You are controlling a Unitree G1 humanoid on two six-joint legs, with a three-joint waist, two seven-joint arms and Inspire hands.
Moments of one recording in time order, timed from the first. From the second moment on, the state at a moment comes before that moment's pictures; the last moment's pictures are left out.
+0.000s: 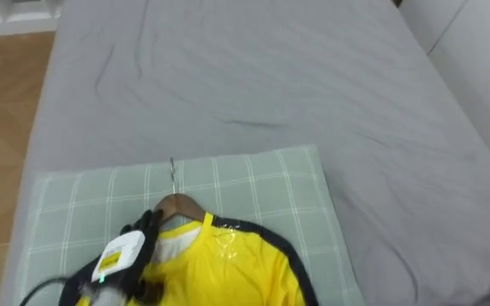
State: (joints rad) left arm -0.30 0.20 -0.37 1.01 0.68 -0.15 0.45; right arm -0.11 -0.25 0.15 1.36 0.40 -0.08 0.17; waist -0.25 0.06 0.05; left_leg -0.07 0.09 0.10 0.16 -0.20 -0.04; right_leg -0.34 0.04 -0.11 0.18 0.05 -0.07
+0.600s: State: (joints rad) left arm -0.25 0.22 -0.35 0.99 0.68 -0.15 0.43; right arm -0.12 -0.26 0.15 1.36 0.39 -0.06 0.18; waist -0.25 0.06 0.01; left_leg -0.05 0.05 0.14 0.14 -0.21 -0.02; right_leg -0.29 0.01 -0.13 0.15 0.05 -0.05
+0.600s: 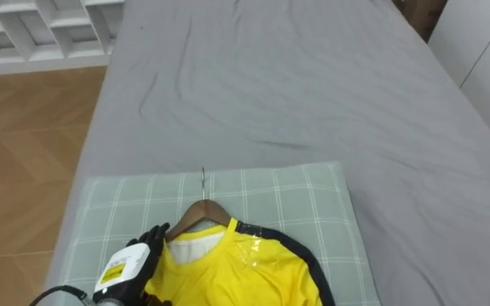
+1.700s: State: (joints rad) left arm -0.26 0.22 -0.31 0.99 0.66 -0.13 0.42; right arm -0.12 -0.26 0.16 1.36 0.39 -0.06 0.16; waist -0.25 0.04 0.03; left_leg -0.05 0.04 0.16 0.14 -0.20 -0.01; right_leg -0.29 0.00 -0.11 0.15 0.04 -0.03
